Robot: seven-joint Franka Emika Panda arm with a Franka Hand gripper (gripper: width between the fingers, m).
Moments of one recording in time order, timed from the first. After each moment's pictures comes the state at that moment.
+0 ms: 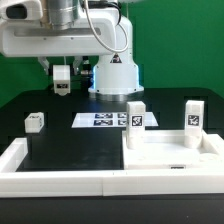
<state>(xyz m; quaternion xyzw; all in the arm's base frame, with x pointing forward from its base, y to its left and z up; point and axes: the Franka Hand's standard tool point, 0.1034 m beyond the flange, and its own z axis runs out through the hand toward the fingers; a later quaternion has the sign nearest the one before) 0.465 -0.129 0.142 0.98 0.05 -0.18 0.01</state>
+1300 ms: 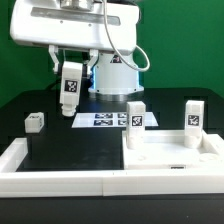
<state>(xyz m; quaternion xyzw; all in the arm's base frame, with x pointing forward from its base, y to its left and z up) 0.545 -0.089 0.151 0.98 0.03 0.17 0.05</state>
